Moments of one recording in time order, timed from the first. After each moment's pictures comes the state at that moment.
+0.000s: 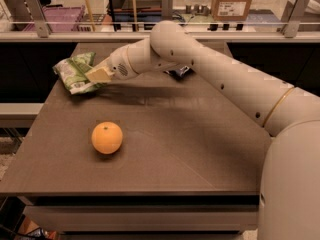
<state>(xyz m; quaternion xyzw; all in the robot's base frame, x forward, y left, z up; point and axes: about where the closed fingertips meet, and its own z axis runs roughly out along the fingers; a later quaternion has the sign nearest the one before) 0.662 0.192 0.855 -0.51 0.67 0.36 0.40</state>
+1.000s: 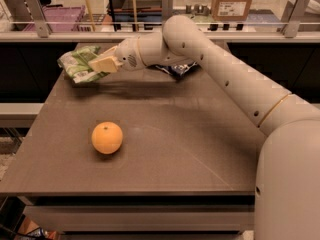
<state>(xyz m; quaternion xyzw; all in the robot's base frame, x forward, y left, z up) 0.676 0.177 0.884 -0.52 0.62 0.41 0.43</state>
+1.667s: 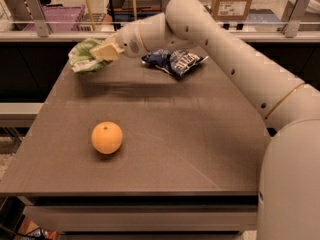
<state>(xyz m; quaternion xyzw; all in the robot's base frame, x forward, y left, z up) 0.676 0.167 0.920 -0.53 0.62 0.37 0.43</state>
